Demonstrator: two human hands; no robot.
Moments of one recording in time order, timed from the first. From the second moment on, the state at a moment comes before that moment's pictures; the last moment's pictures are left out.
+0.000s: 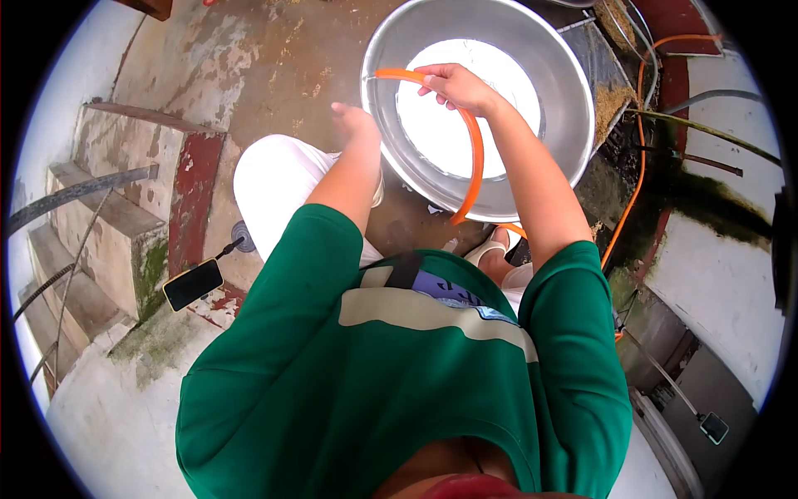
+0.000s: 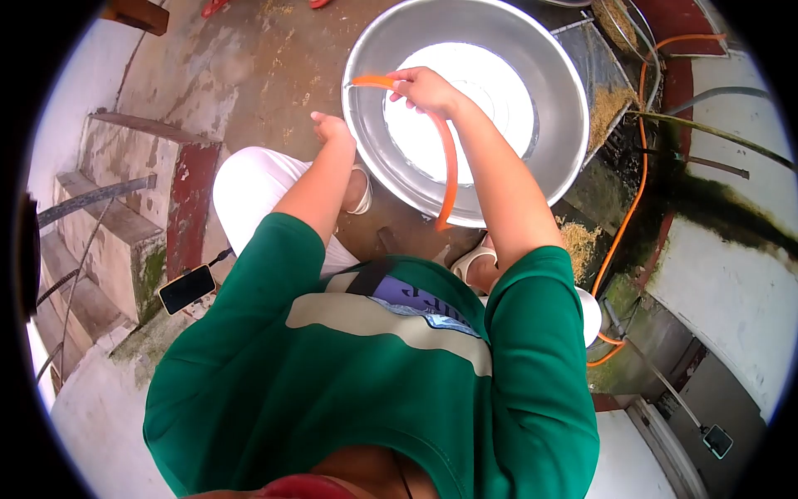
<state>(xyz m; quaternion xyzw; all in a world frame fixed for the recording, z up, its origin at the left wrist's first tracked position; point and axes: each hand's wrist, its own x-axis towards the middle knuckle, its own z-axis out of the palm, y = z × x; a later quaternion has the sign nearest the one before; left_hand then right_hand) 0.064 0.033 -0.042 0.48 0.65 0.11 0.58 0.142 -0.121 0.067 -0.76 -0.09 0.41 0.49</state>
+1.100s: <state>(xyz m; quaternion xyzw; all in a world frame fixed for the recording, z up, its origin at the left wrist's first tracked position) -0.039 -0.131 -0.059 0.87 -0.31 -0.37 0.03 -0.115 -0.432 0.078 -0.67 0.39 0.05 0.63</state>
